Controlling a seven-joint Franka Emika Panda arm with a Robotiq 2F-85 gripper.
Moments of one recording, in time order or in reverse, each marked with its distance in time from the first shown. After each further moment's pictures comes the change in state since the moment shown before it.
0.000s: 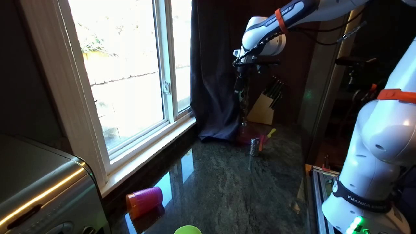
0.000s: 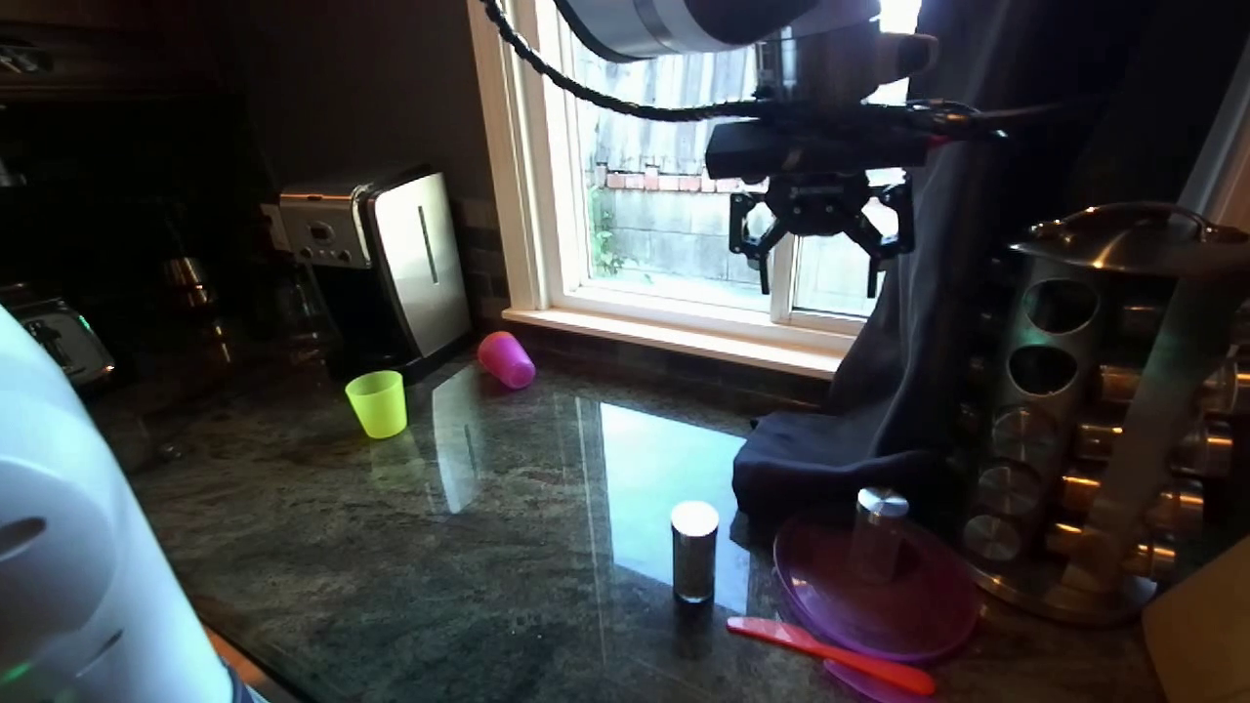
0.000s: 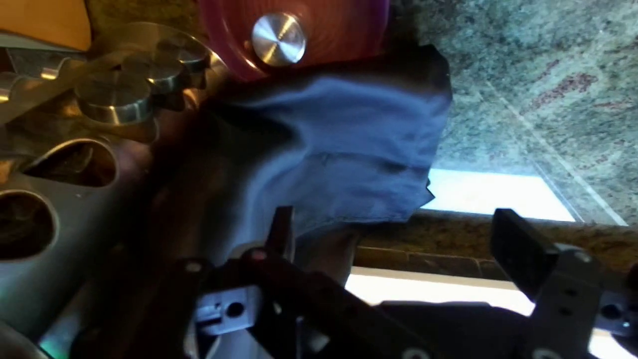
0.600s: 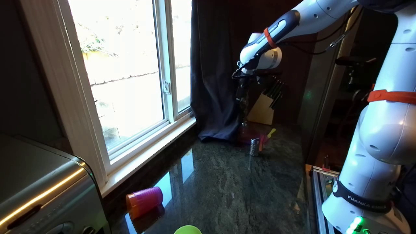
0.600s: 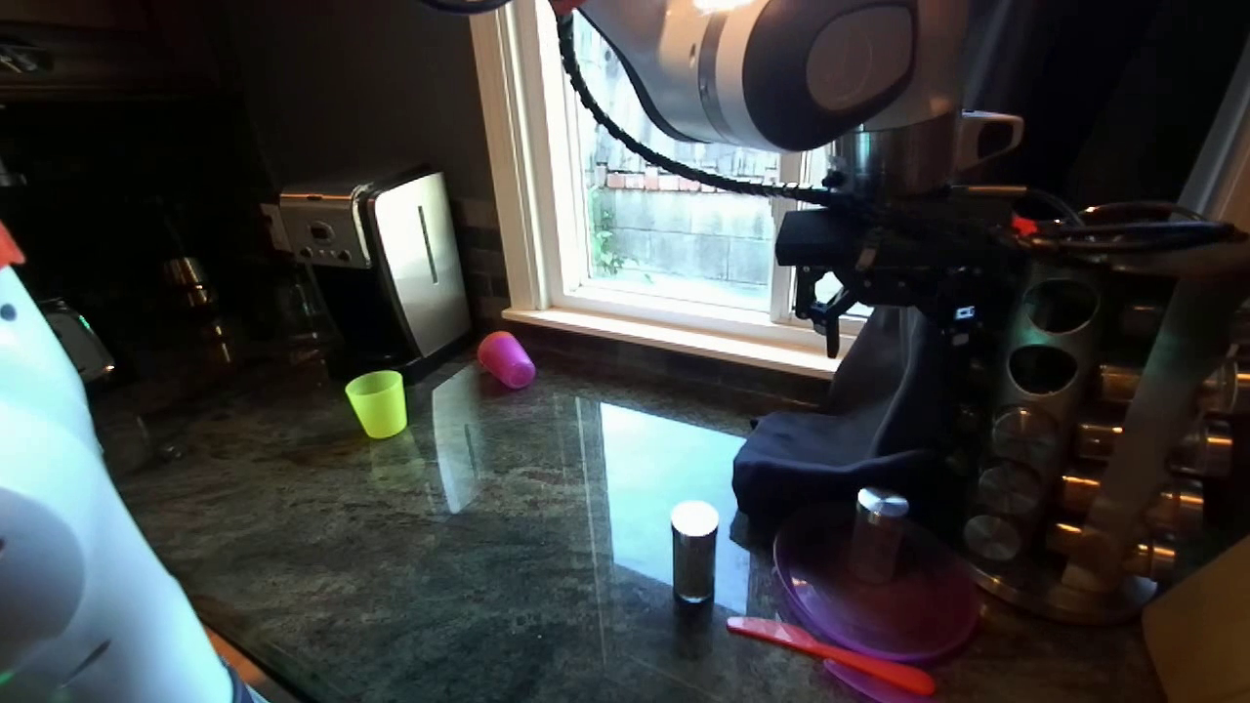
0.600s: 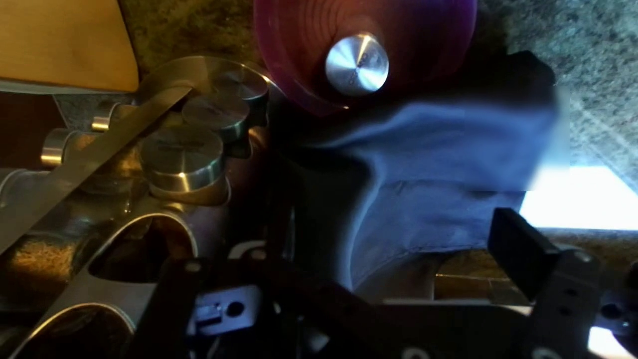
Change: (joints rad) arm -0.074 0.166 -0.020 0.019 0.066 0.162 -0.040
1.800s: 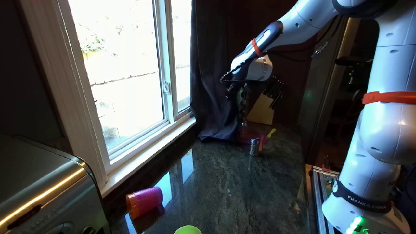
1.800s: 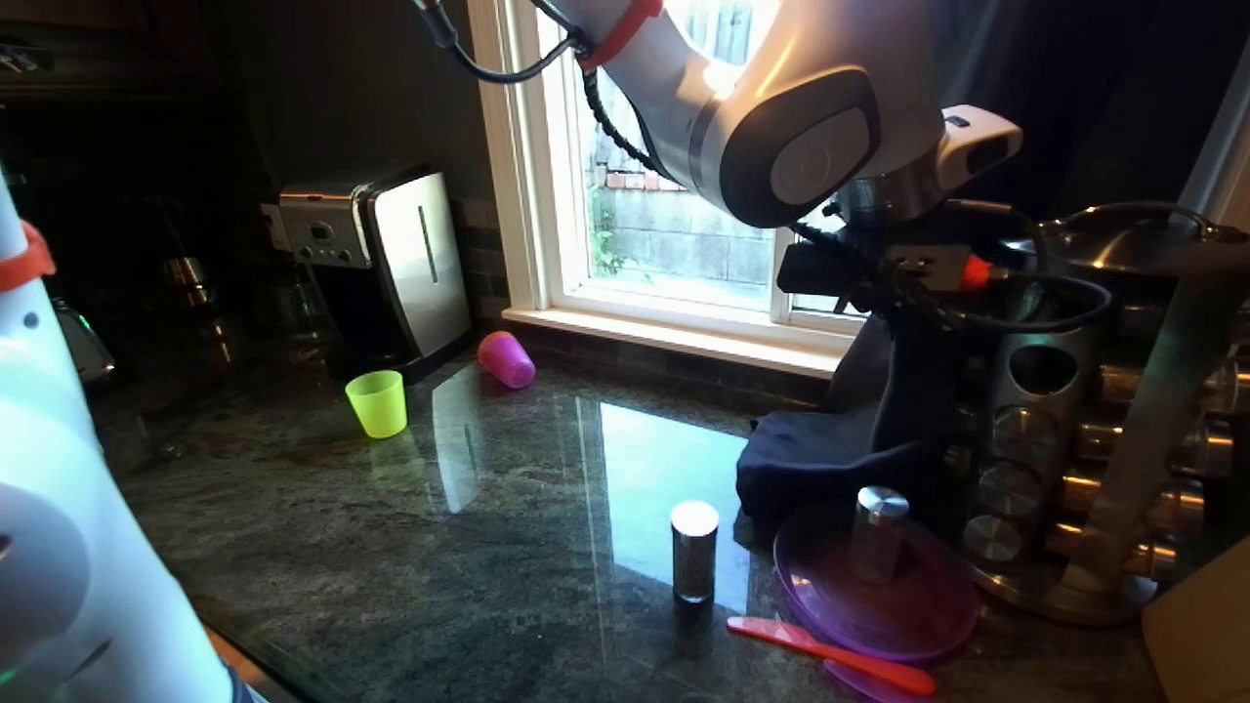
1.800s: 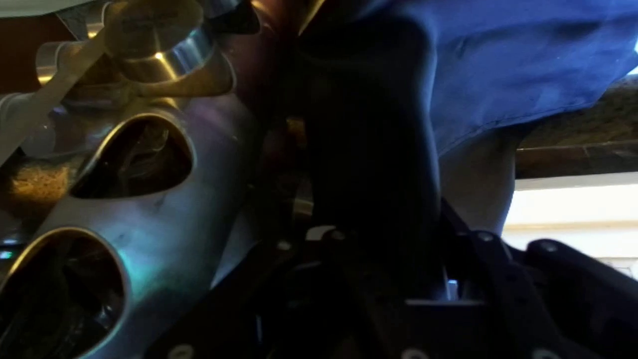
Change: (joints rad) arm 0.012 0.119 0.044 0.000 0.198 0.398 0.086
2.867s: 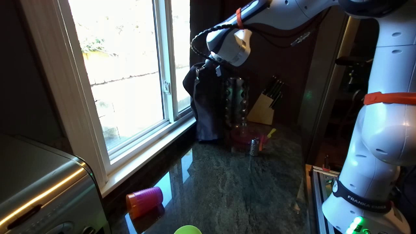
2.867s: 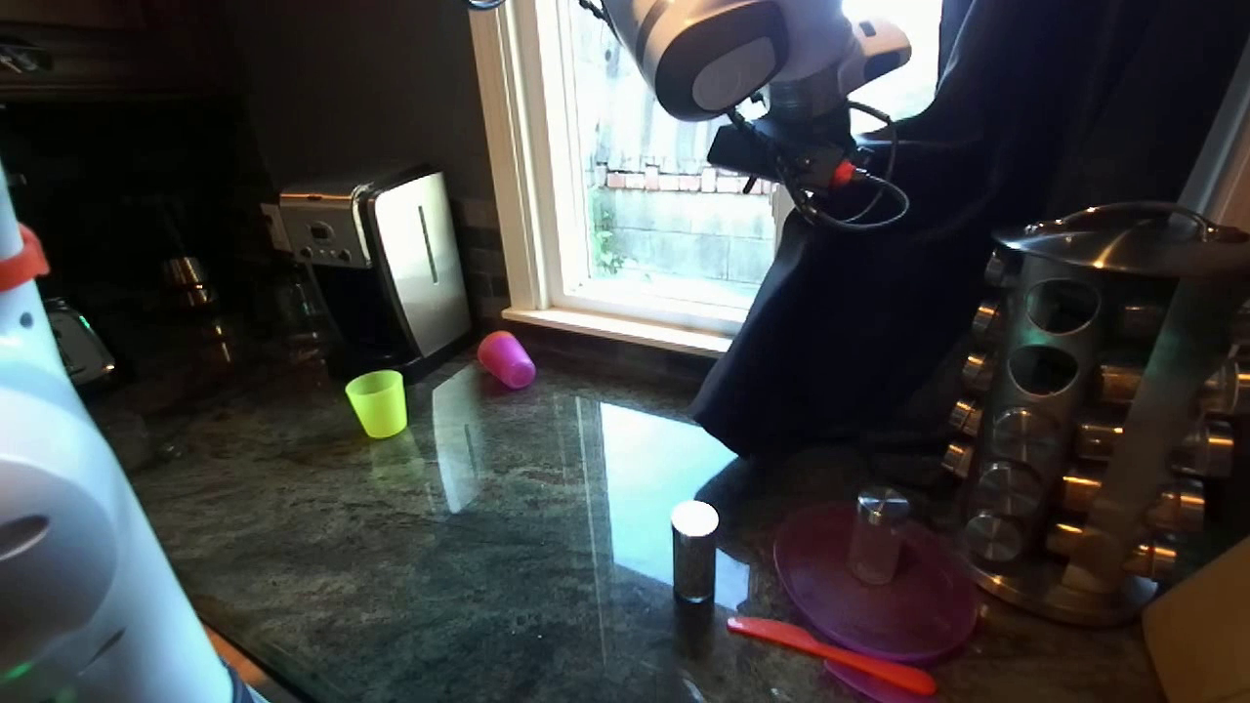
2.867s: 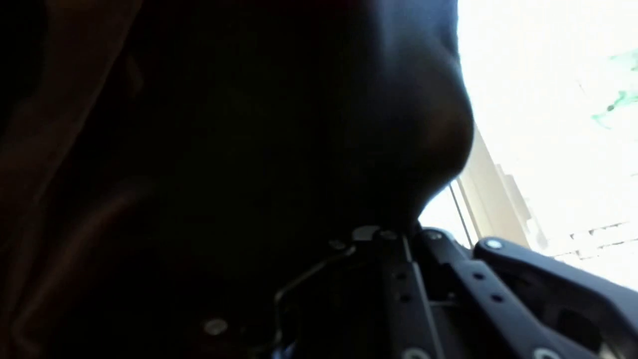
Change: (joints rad) arm 0.068 0.009 0.178 0.226 0.422 -0.047 -0.030
